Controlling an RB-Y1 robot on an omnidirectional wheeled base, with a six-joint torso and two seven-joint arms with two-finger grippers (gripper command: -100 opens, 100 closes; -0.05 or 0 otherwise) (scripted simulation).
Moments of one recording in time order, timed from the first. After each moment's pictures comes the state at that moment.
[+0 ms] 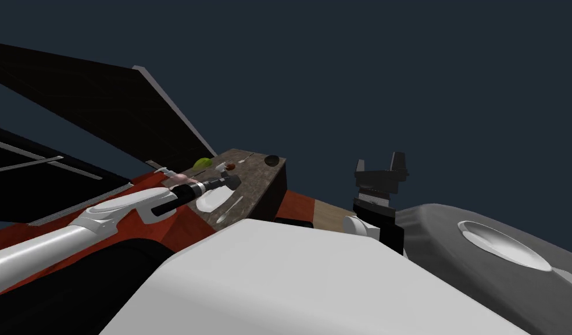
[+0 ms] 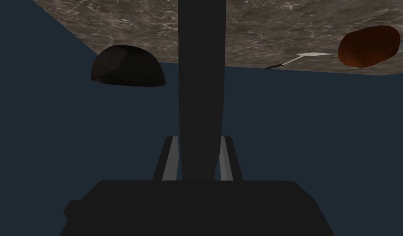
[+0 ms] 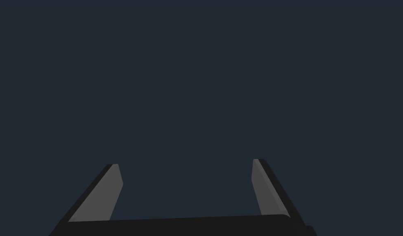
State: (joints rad) left arm 0.92 1.36 0.37 -1.84 -0.37 -0.19 0.14; right arm 0.53 0.03 0.02 -2.35 -0.09 -0.42 -0.13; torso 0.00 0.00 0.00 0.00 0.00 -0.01
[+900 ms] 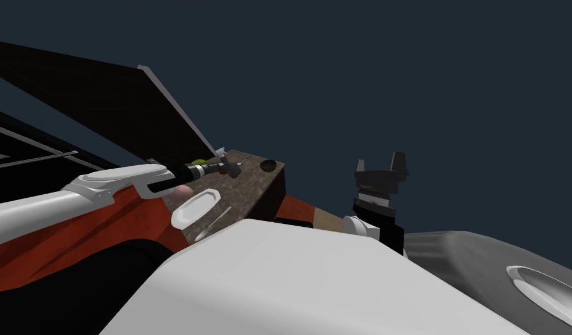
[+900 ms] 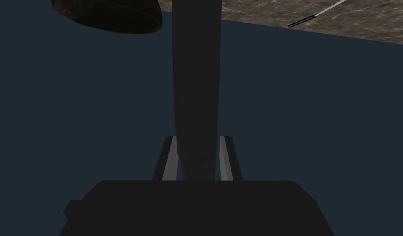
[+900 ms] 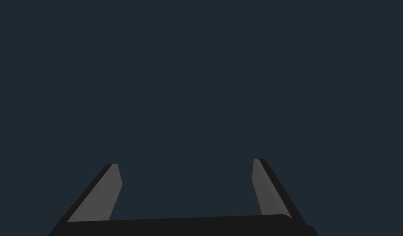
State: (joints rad) left arm 0.96 1.59 0.53 -1.78 -0.26 -0.22 0.29; right arm 0.53 0.03 0.02 -2.35 -0.09 -0.42 -0.13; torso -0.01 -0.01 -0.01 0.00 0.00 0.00
